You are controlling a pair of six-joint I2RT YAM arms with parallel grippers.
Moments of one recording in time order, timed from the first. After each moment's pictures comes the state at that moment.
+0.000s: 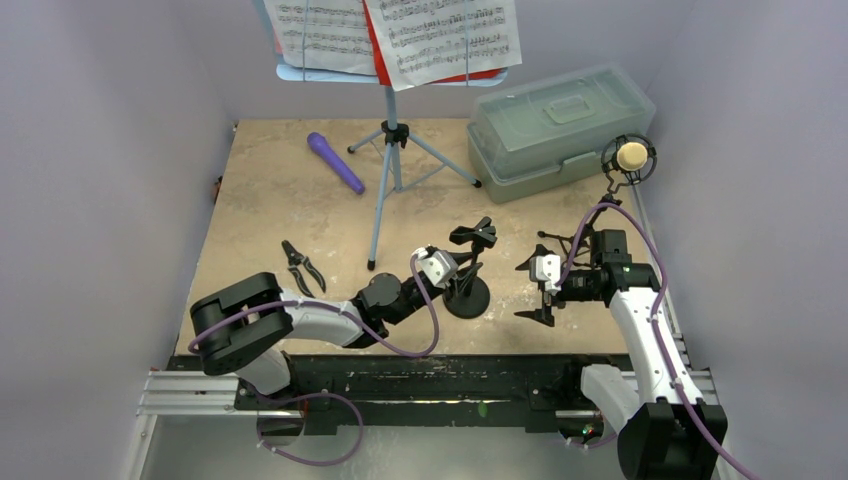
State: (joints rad) left arm -1.12 1.56 0.55 1.21 -0.13 0.06; right arm -0.05 0.93 0.70 -1.01 -1.07 -1.47
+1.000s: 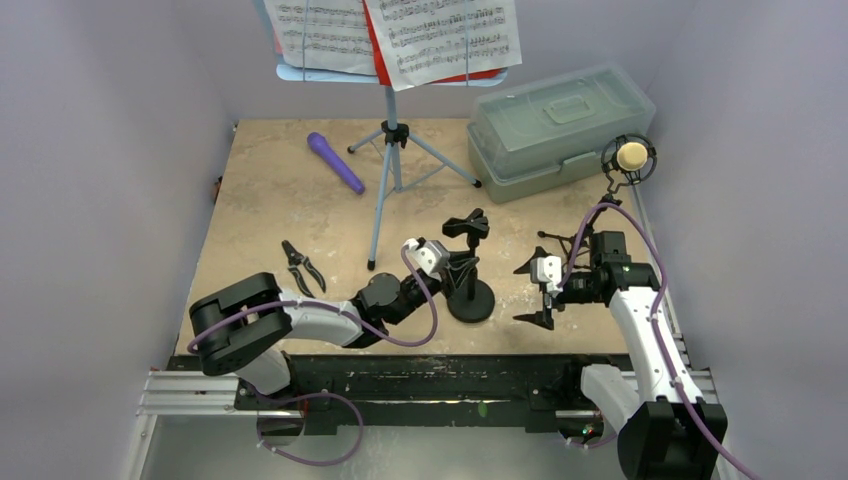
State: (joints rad) left arm -1.12 1.56 0.55 1.21 -0.20 -0.07; right arm -0.05 0.93 0.69 -1.04 -1.09 -1.49
